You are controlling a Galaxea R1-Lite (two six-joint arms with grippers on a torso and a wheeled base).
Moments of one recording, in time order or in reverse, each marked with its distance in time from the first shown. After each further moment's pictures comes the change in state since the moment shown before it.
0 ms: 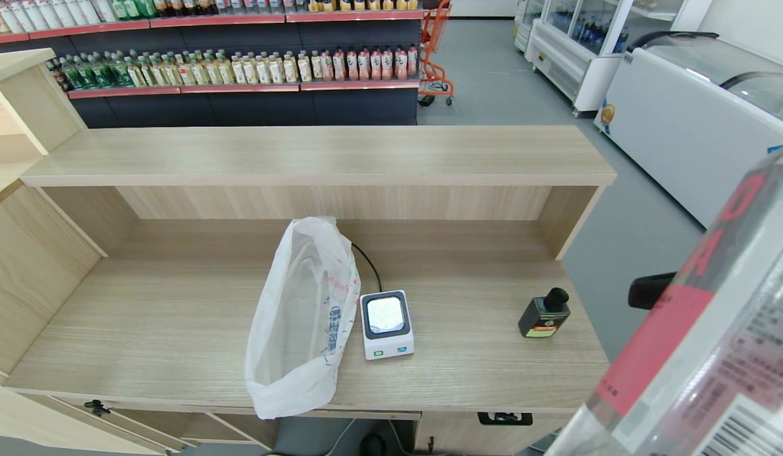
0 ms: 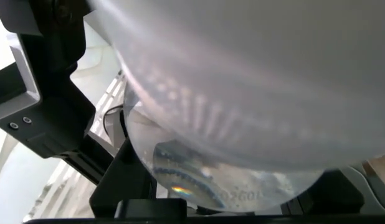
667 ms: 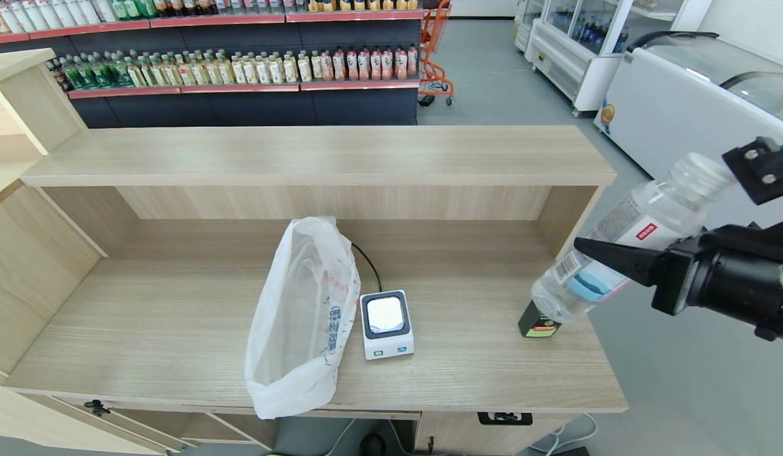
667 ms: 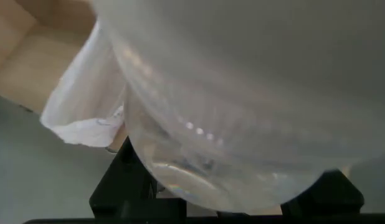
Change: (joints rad) left arm 0.000 0.000 0.000 0.000 0.000 0.000; right arm -0.197 0.122 0.084 0.056 -0.904 -0.384
